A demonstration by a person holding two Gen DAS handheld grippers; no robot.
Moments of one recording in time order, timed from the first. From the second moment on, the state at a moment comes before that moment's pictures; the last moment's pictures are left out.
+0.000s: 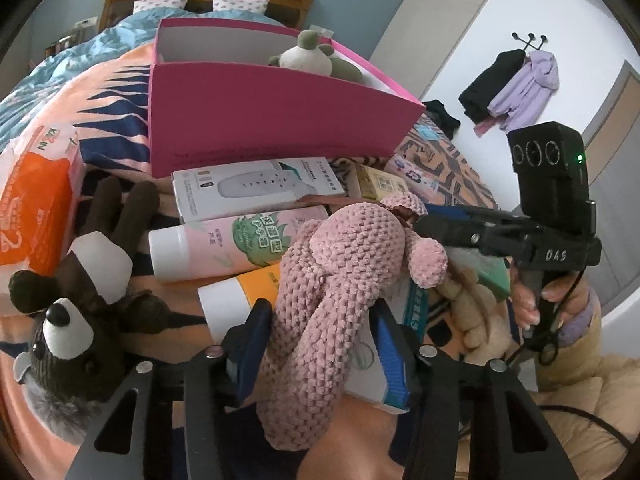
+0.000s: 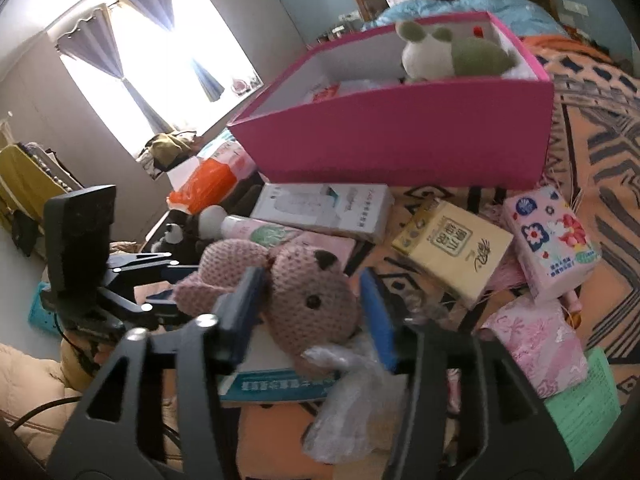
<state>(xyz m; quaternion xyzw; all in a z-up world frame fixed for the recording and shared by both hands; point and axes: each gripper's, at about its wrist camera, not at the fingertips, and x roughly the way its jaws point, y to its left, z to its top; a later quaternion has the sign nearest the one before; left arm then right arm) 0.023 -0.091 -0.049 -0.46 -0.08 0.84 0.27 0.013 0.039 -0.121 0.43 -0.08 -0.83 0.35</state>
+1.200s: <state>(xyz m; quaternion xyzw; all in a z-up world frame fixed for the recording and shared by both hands) -0.023 -0.082 0.020 -0.40 -0.05 0.88 0.24 -0.014 0.039 -0.059 0.33 -0.06 -0.88 0.35</state>
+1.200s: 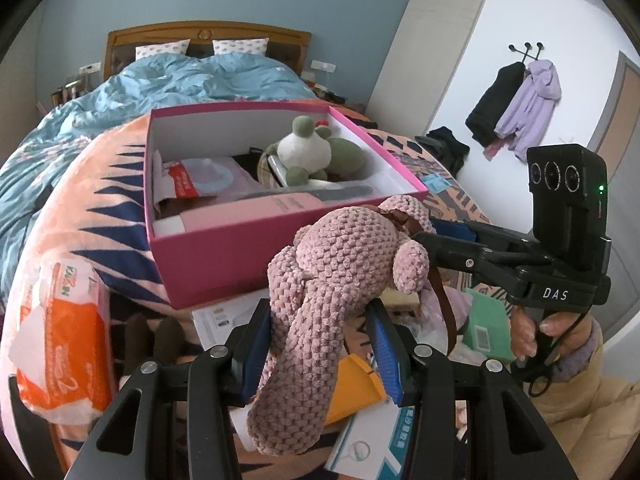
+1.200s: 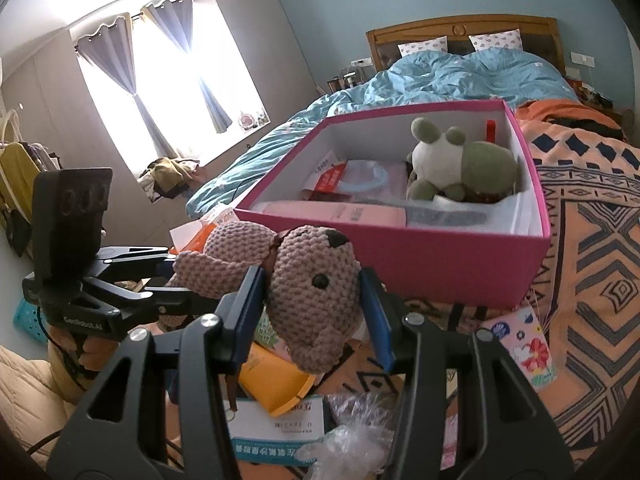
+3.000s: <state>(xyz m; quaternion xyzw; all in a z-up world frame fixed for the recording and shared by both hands) -0.114 -0.102 0.065 -0.37 -0.02 0.91 0.19 -0.105 0.009 -0.014 0.30 -0.06 -0.89 0.34</state>
